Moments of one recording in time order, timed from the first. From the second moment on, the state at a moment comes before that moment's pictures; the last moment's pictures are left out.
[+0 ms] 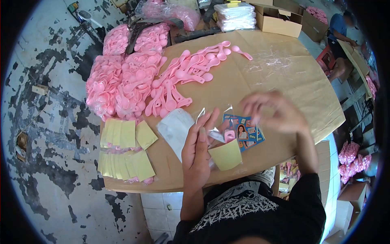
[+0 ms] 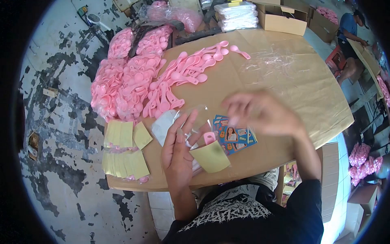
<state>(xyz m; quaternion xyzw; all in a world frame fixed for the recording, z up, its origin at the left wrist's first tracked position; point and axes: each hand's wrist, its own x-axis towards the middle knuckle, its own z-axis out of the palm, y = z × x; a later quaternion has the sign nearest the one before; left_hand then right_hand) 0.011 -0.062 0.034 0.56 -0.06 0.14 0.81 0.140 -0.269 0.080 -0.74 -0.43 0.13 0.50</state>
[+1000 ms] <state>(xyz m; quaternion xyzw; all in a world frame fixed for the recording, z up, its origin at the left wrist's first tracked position) 0.007 -0.039 0.026 0.68 -0.03 0.07 0.73 0.126 -0.240 0.039 -0.65 -0.42 0.18 0.61</state>
